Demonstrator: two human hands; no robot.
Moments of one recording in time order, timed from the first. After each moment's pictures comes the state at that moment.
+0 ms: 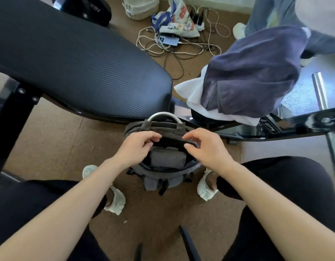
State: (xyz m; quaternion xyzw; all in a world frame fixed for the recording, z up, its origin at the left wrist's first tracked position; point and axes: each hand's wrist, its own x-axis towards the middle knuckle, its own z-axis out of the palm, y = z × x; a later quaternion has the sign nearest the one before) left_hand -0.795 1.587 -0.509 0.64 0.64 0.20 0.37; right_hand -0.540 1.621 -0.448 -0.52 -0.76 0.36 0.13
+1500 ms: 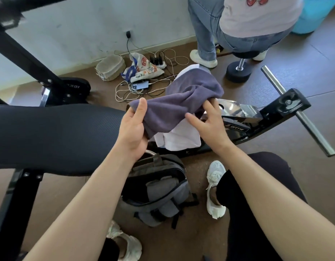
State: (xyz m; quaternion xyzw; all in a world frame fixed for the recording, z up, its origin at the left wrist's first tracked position) left_hand -0.650 1.681 -0.323 0.33 0.49 0.52 0.62; right_hand -0.451 1.688 -0.390 -0.56 -0.57 0.35 0.49
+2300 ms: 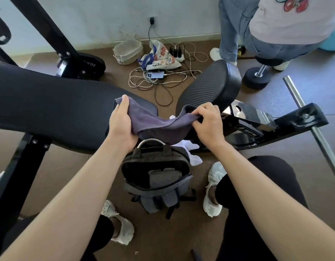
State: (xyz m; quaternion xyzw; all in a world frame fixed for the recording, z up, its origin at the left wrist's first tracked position) left_hand -0.728 1.670 -0.349 0.16 0.57 0.58 0.56; right_hand -0.497 1.698 -0.417 -0.58 -0.70 0.18 0.37
